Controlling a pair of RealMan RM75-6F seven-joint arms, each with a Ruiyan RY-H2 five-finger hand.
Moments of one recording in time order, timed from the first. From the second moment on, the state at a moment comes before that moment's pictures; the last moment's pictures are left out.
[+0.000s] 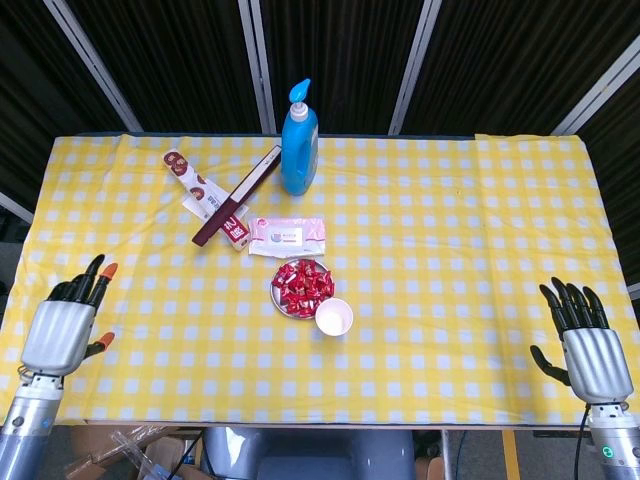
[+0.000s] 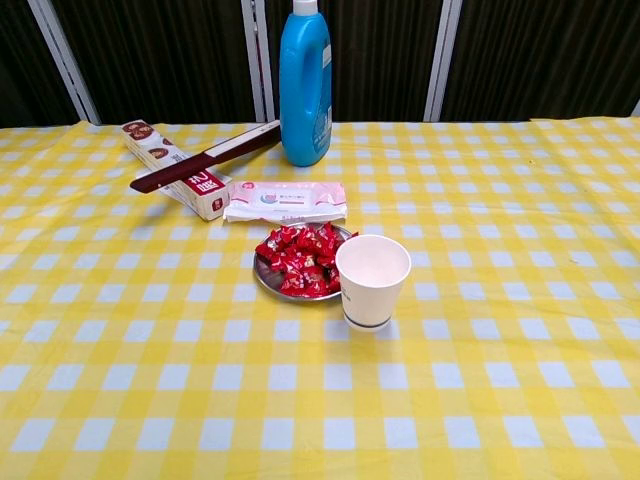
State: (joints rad) left arm -0.30 -1.19 0.00 -1.85 1.42 1.50 0.57; right arm 0.09 -1.13 0.06 -1.60 -1.55 1.49 -0.06
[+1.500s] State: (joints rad) left arm -1.19 -1.86 -0.30 -1.35 0.37 0.95 1.11; right arm 0.10 -1.08 0.06 -1.64 -1.52 1.45 0.06
